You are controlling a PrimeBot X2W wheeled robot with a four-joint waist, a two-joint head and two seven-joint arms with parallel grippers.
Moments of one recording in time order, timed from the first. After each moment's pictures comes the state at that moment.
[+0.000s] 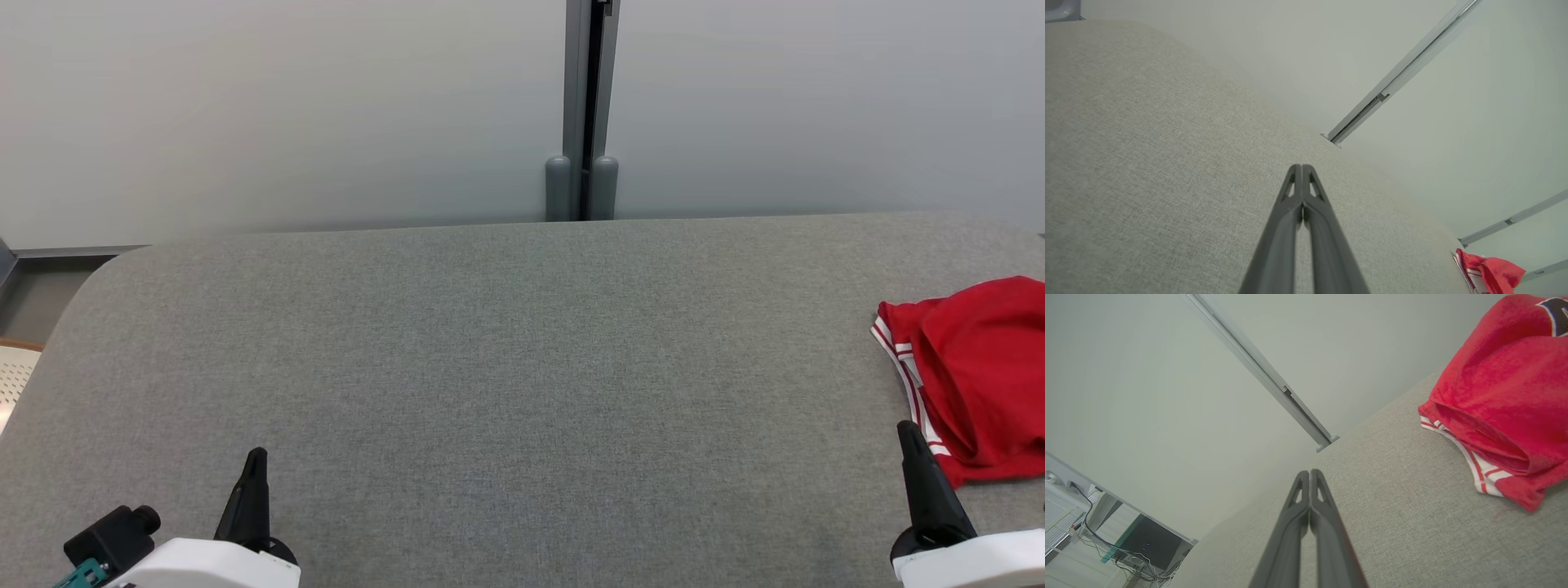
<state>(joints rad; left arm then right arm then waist) 0.03 0.13 -0.08 0.22 -0.85 0.00 -0.07 0.10 -0.11 -0.03 0.05 0.82 0.13 0.04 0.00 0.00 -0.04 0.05</state>
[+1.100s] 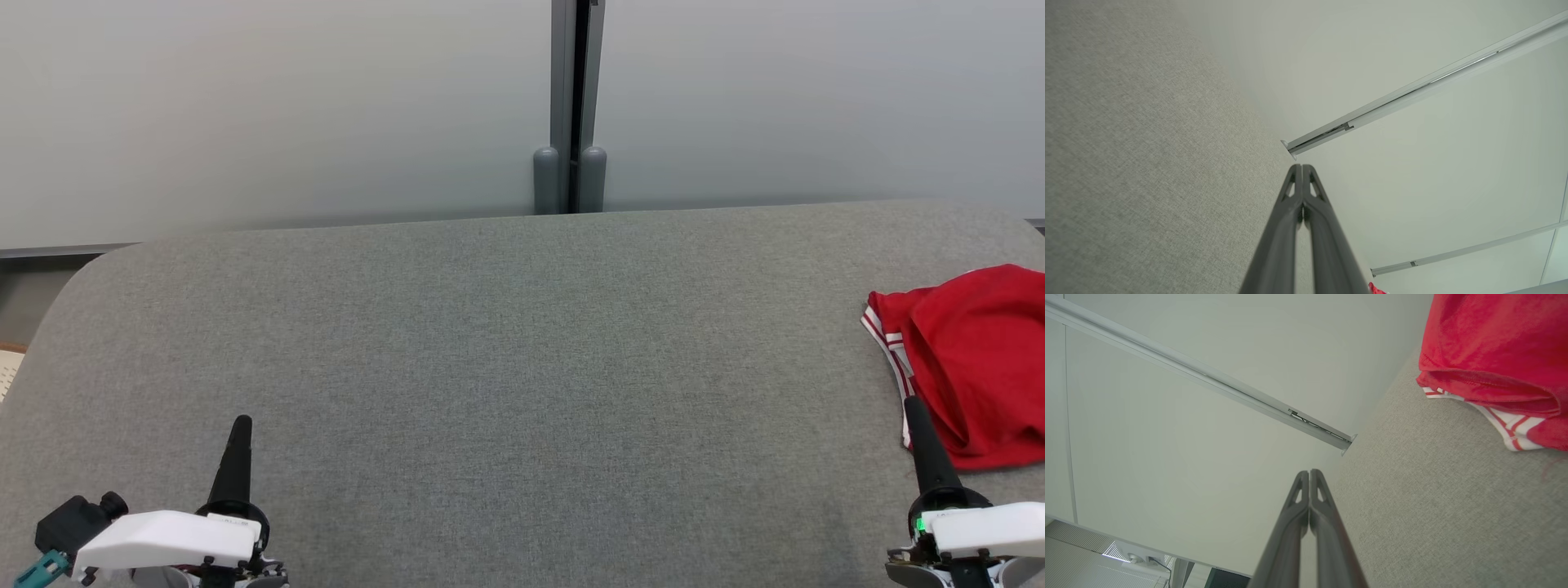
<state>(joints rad) -0.03 0.09 0.01 0.23 -1.21 -0.06 0.02 0.00 -0.09 -0.06 0.14 1.20 0.13 0.06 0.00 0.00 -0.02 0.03</state>
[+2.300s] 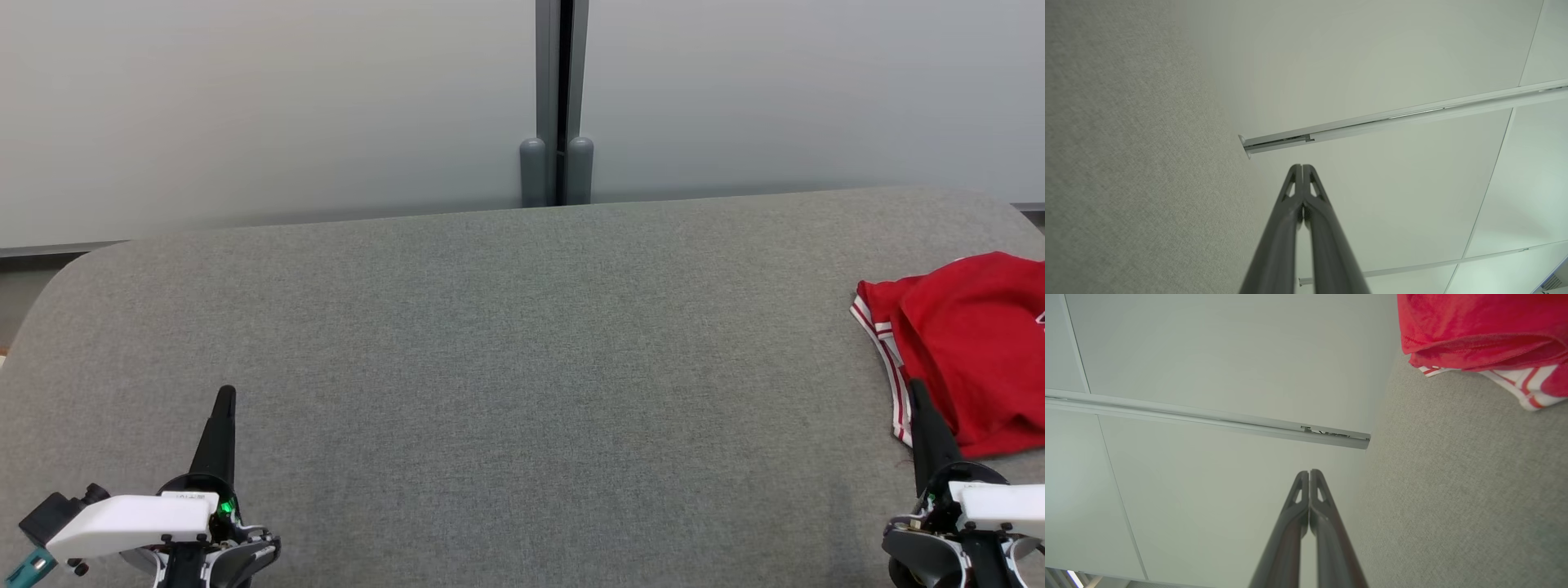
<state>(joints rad) -0.08 0.06 0.08 0.24 -1.48 -0.11 0.08 -0.07 -0.07 -0.09 0.21 1.48 0.13 0.09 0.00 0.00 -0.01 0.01</state>
